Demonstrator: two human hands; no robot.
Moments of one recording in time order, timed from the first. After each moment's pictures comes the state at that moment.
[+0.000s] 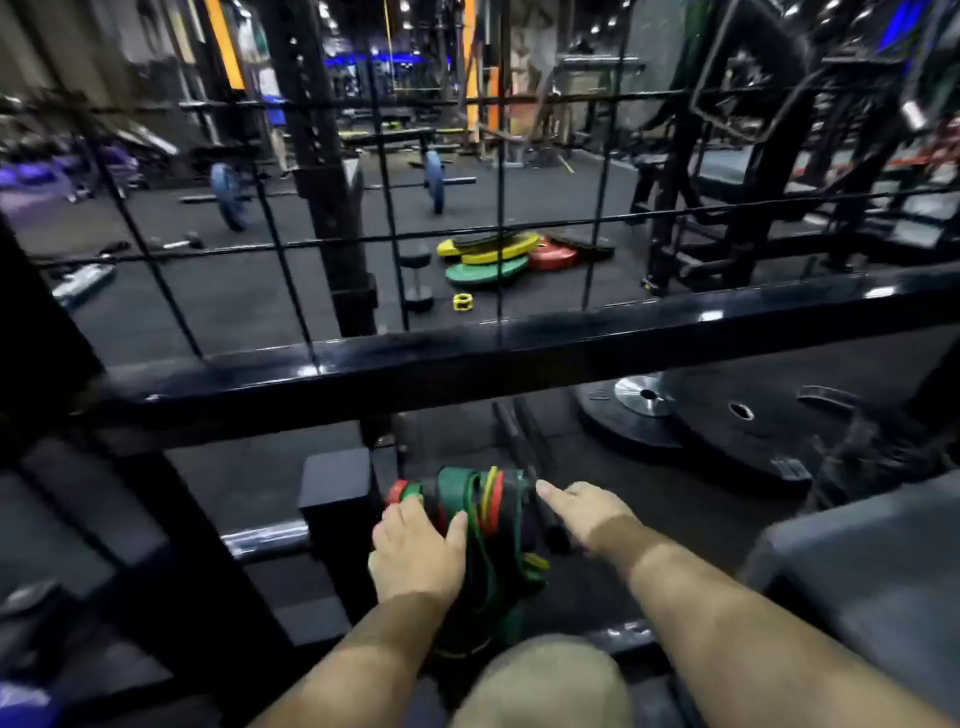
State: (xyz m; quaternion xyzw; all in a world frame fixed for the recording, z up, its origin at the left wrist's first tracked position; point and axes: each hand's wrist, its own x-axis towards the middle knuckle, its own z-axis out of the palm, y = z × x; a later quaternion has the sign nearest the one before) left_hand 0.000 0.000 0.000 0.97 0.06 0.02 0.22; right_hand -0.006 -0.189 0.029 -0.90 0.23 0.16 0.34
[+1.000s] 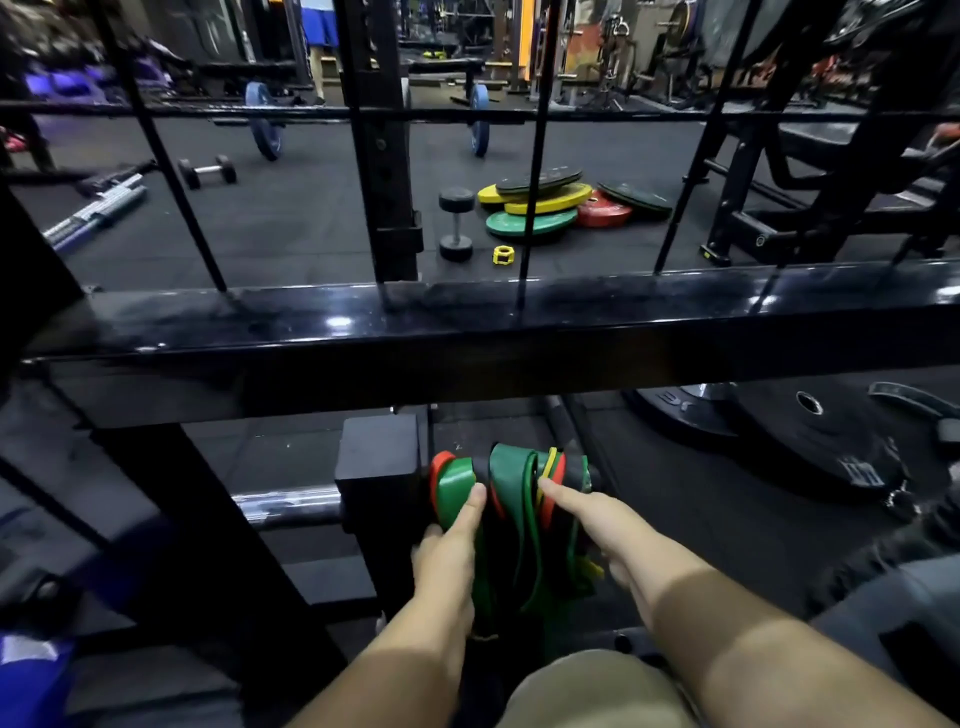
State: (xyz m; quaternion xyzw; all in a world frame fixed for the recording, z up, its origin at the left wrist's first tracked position) left_hand 0.036 0.023 -0.063 0.56 0.33 -0.14 0.74; right_hand 0.041 -0.142 -0.038 -0.67 0.29 0.17 0.66
